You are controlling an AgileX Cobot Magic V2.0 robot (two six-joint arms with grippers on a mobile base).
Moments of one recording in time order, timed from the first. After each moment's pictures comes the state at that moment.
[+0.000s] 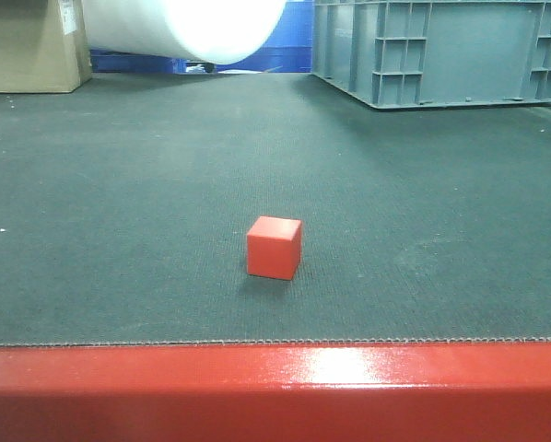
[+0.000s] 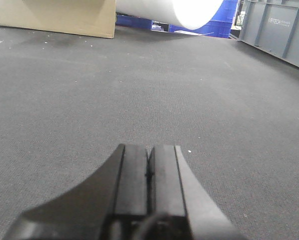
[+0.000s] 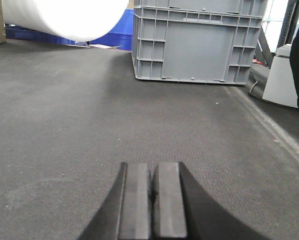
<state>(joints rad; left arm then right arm) -0.02 -0.02 0.03 -0.06 0.06 -0.02 0.03 -0.01 0.03 0.06 0.02 -0.06</state>
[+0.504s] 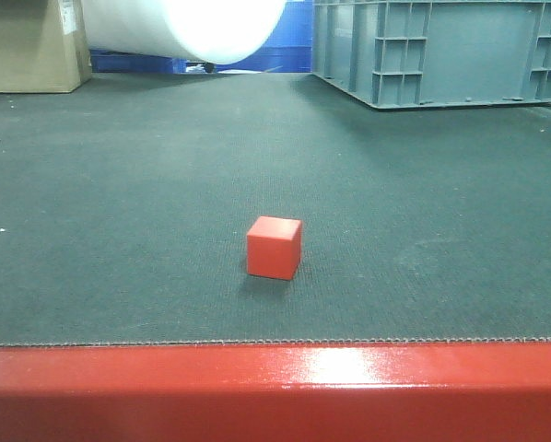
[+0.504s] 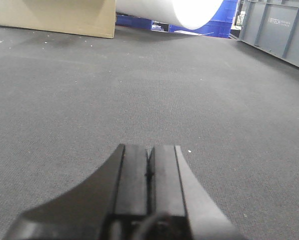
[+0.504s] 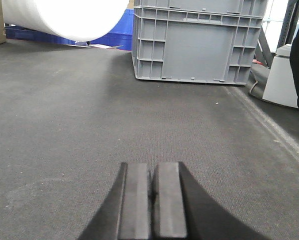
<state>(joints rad) -0.02 -0.02 0.03 -0.06 0.06 -0.02 0.03 -0.01 0.03 0.06 0.02 -0.07</state>
